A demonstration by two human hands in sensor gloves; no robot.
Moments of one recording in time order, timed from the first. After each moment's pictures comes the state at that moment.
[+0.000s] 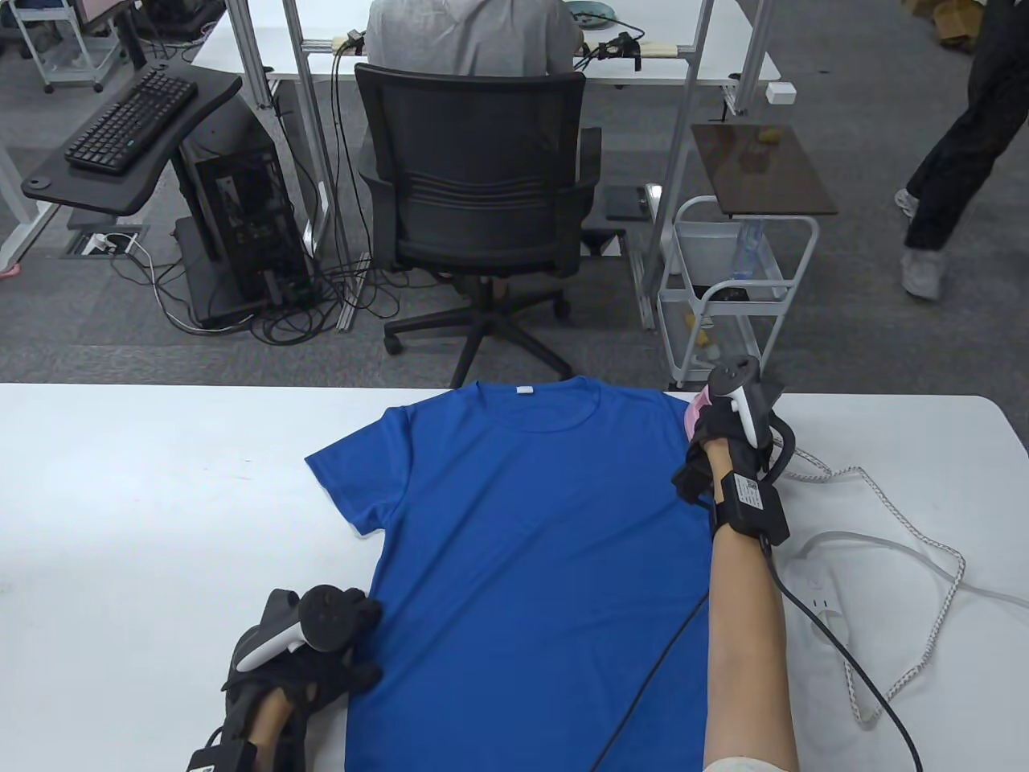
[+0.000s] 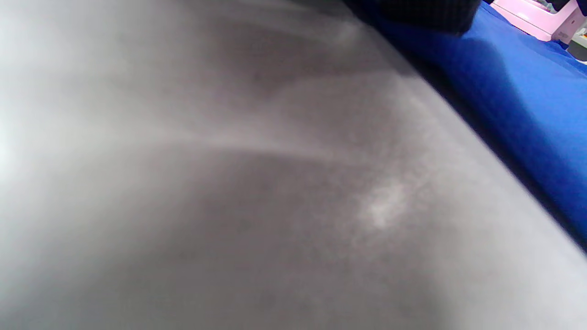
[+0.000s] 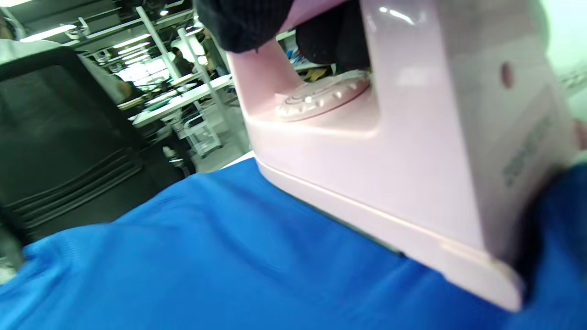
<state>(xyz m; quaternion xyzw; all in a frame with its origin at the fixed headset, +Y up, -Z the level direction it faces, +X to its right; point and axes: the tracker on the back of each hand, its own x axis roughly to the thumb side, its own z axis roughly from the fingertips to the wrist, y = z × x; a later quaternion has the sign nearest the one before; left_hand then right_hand) -0.253 -0.803 -0.344 -0.28 -0.10 0.12 0.95 0.278 -0.724 -0.613 -0.29 0.00 0.94 0.18</state>
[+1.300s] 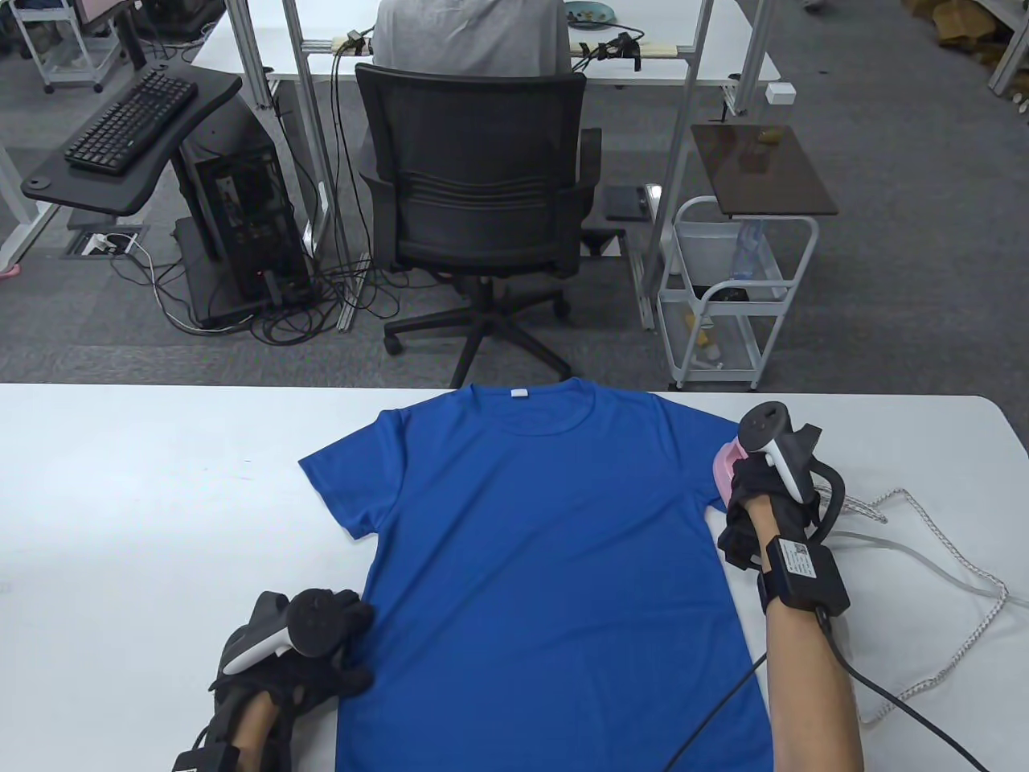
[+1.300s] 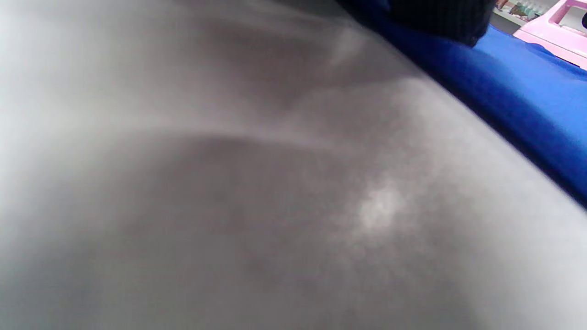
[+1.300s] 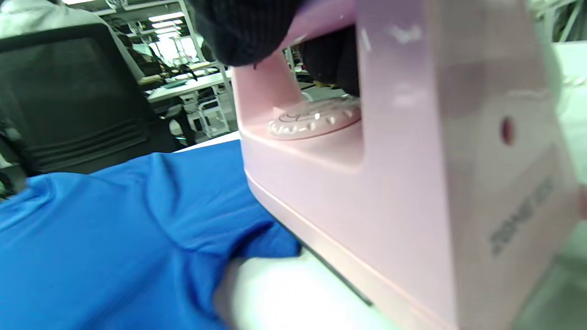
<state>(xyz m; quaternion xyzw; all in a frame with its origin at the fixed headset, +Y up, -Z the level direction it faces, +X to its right) -0.264 -0.803 -0.342 -0.27 -0.12 0.11 0.95 0.294 -0.707 -0.531 -0.25 0.02 0.96 0.10</state>
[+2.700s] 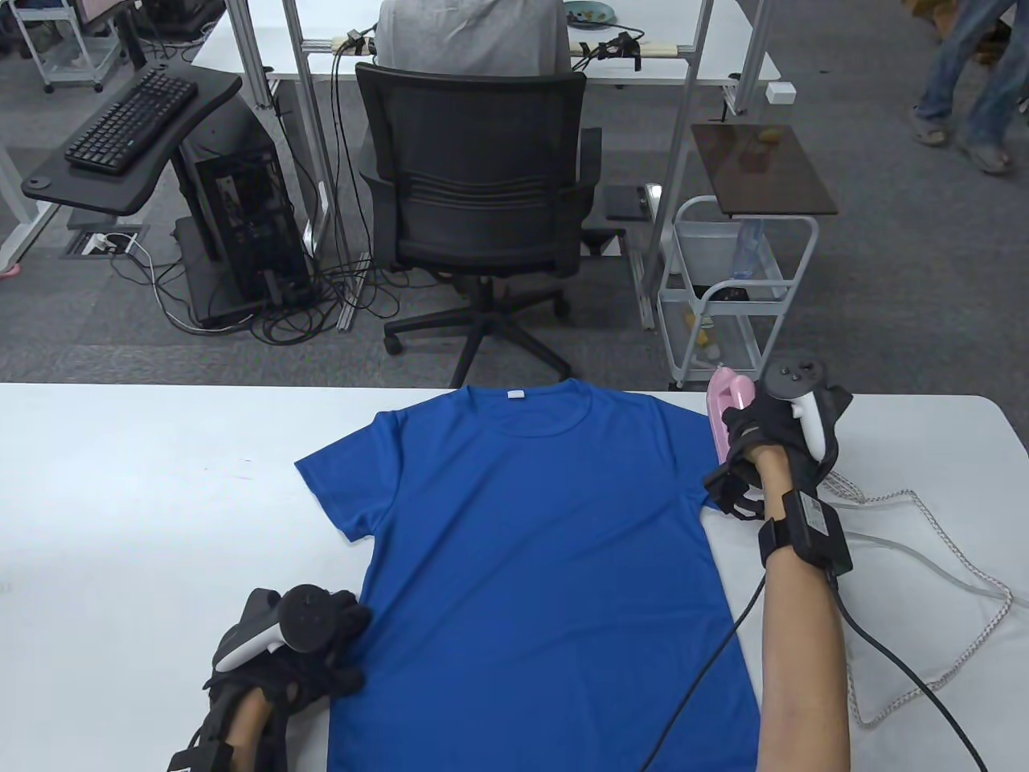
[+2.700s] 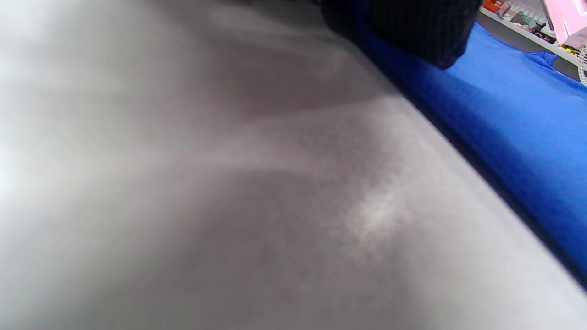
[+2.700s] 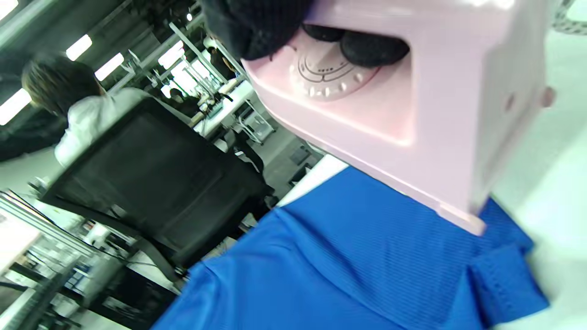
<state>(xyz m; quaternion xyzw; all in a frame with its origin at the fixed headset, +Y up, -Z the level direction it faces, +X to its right) -0.270 -0.799 -0.343 -0.27 -0.12 0.12 0.95 0.307 -0.666 -0.555 -0.21 0.01 0.91 0.36</state>
